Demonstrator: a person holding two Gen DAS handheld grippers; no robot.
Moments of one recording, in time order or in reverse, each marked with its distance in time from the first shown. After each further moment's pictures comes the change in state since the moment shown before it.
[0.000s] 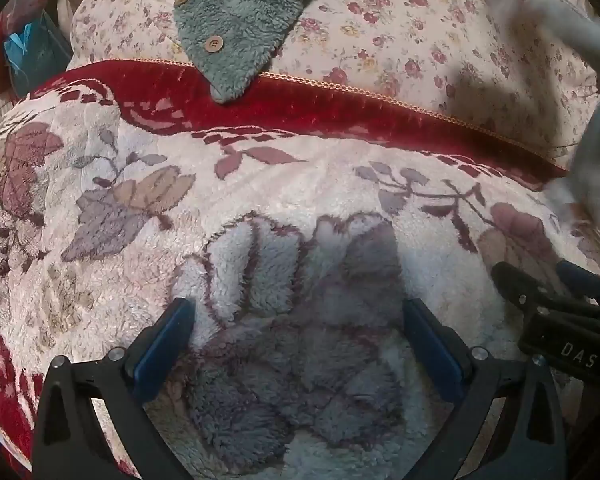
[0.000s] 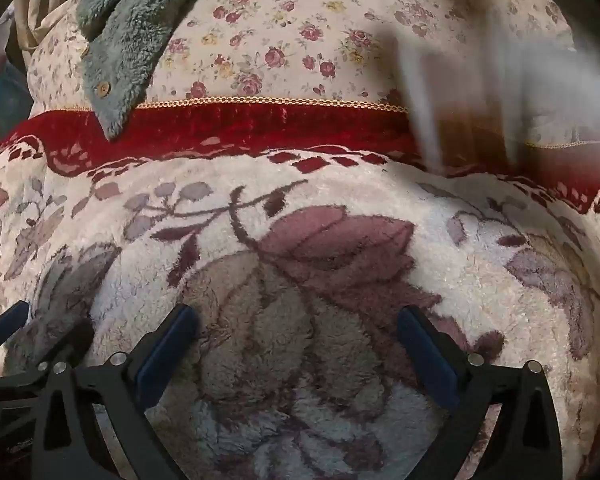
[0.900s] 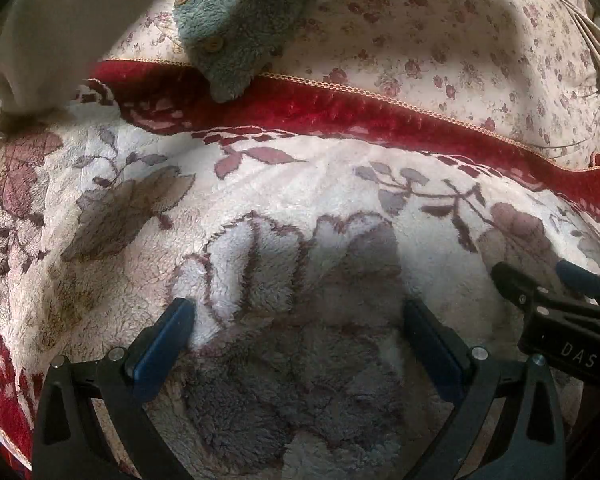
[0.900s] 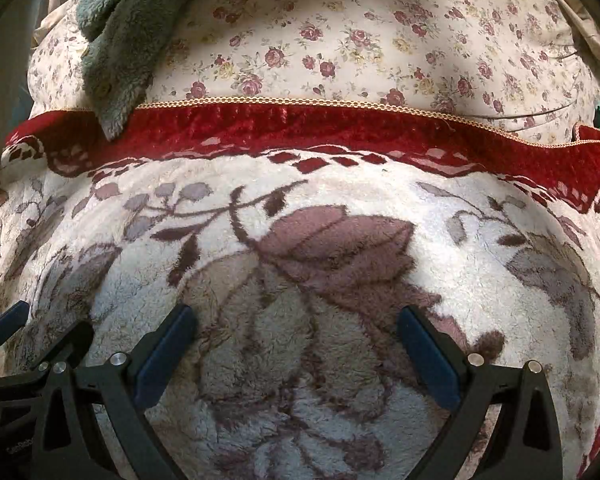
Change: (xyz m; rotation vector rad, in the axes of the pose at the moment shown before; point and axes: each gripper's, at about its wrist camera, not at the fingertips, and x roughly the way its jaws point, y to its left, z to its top) left arm 0.000 0.000 0.000 0.000 0.000 0.000; right arm 0.002 -0.011 0.006 0.015 0.012 0.023
